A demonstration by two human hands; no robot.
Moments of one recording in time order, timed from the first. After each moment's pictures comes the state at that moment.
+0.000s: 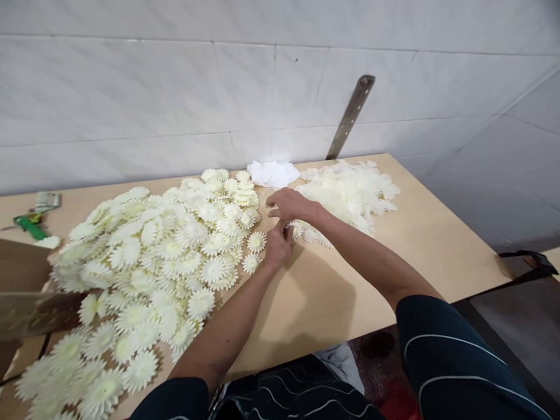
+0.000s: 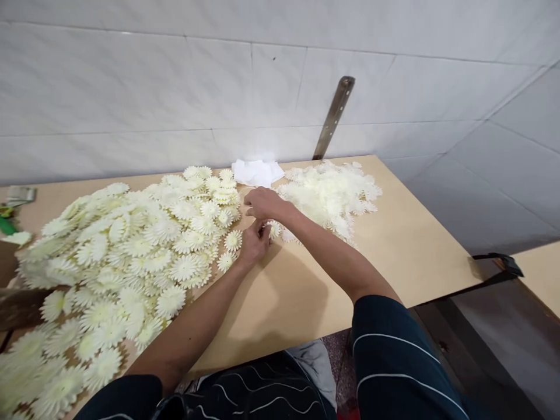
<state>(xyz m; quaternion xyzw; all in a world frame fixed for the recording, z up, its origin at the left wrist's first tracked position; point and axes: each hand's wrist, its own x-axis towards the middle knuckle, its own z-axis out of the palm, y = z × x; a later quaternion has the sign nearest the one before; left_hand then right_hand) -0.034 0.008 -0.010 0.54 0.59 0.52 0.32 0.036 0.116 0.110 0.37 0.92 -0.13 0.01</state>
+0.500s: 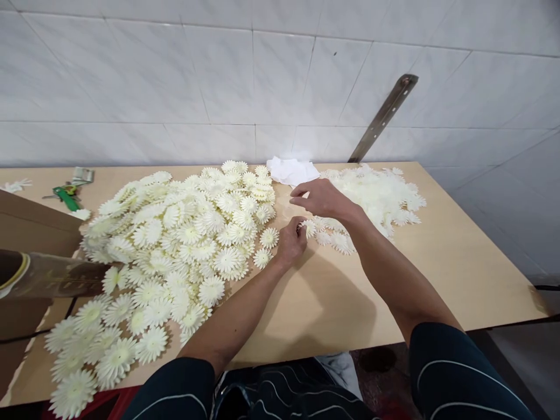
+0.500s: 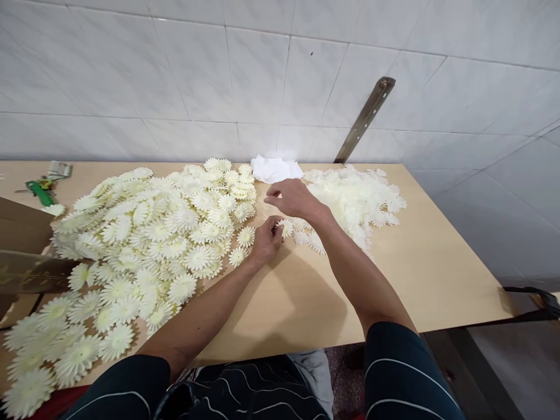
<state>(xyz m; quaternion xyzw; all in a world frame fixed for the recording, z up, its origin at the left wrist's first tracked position) -0.031 0.009 -0.018 0.50 0.57 0.56 0.34 0.065 0.104 0.139 0.40 0.87 -0.24 -0.16</state>
